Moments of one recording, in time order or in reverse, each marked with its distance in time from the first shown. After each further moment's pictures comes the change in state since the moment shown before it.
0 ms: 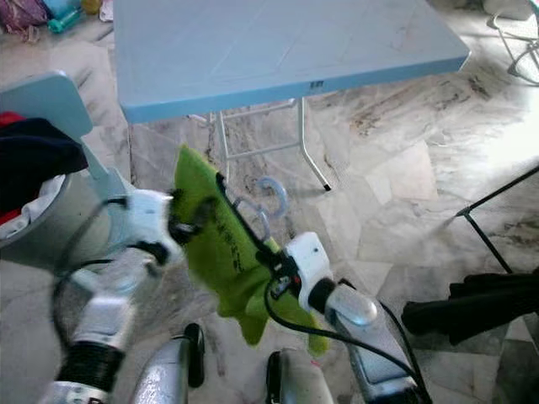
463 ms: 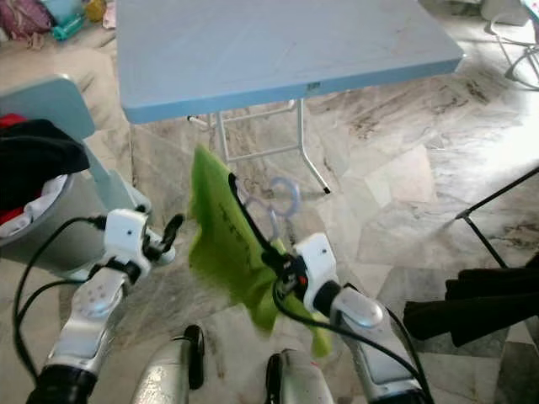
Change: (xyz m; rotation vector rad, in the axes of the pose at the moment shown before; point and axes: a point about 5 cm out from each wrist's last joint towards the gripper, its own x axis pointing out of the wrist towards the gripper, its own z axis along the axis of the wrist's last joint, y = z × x) left arm -0.033 0.036 -0.013 0.196 0.045 0.173; right arm -0.009 -0.005 -0.010 0.106 0.017 0.019
